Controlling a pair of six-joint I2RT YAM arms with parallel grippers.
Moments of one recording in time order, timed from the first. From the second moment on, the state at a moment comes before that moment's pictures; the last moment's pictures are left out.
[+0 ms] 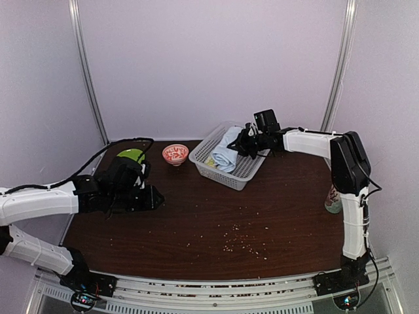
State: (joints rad) left arm -0.82 1.18 0.76 -0.33 -0.13 -0.73; right arm 0.45 2.16 1.73 -0.17 -0.43 0.92
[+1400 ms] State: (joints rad) left arm -0.80 1.21 0.79 -0.31 -0.10 -0.66; right arm 0.45 2.25 2.10 -0.82 -0.17 0.80
